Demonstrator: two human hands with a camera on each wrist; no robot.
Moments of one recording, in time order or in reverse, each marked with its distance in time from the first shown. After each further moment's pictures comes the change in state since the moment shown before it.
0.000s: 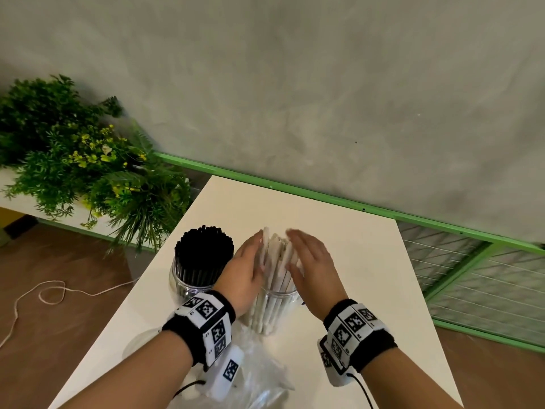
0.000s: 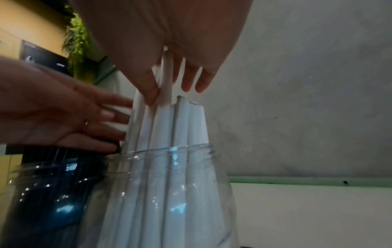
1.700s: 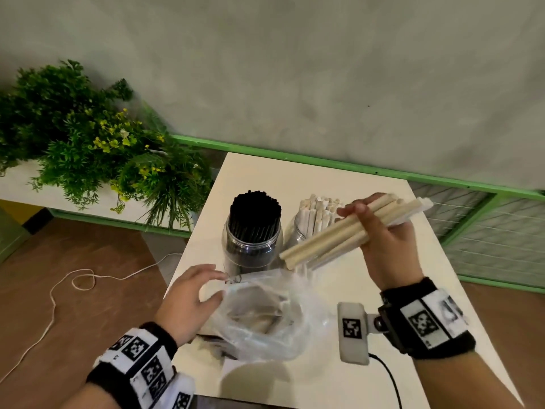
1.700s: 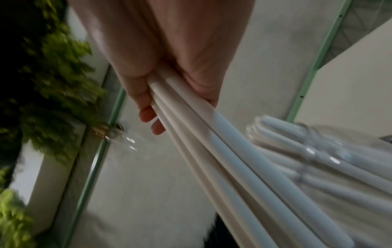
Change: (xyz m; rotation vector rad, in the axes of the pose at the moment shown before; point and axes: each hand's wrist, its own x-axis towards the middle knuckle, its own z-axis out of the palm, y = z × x) left_hand -0.144 -0.113 -0.115 0.088 -0.063 -0.065; right_hand -0.023 -0.134 -0.053 1.023 0.383 0.463
